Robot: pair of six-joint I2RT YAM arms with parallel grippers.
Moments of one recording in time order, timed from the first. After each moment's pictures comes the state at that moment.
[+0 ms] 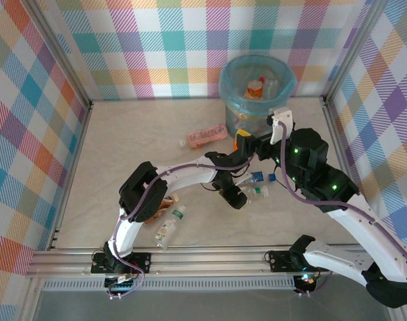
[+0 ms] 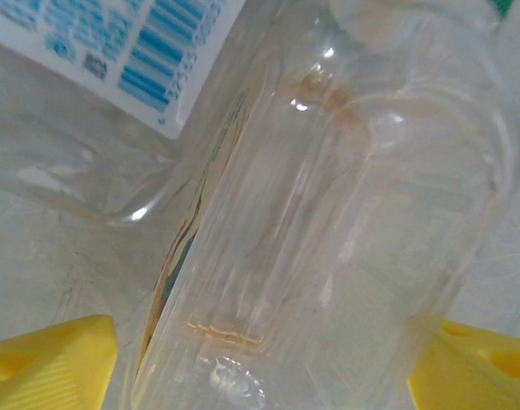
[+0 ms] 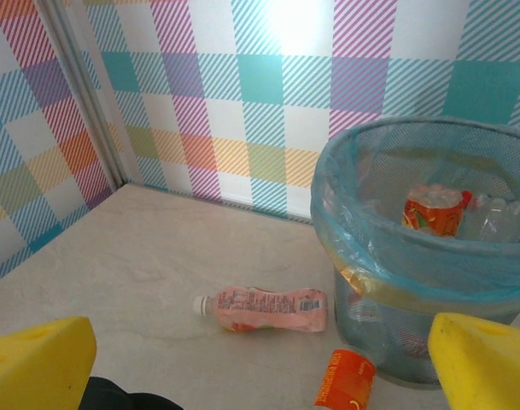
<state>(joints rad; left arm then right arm) -0.96 2.09 1.61 -0.83 0.20 -0.07 0.74 0.93 1.22 -0.47 0.26 0.12</state>
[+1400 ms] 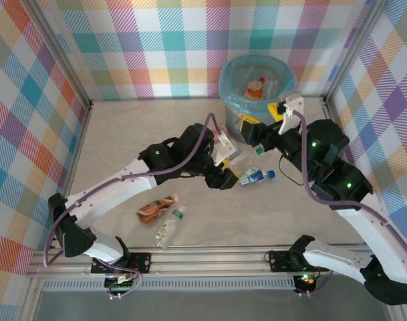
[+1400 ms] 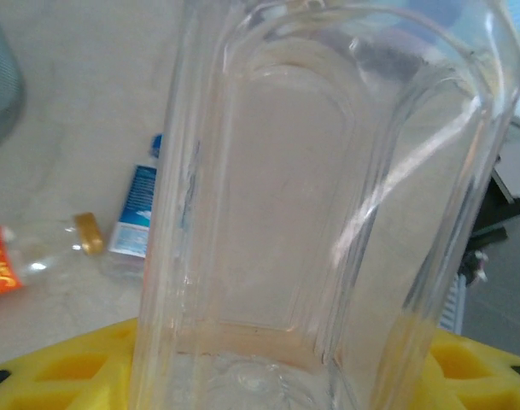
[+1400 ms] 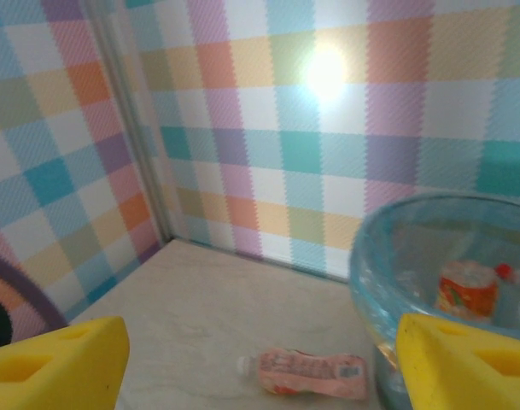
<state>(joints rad) -0.93 1.46 1.49 -0.71 0.30 -0.02 0.74 0.97 1.41 -0.46 0.14 0.12</state>
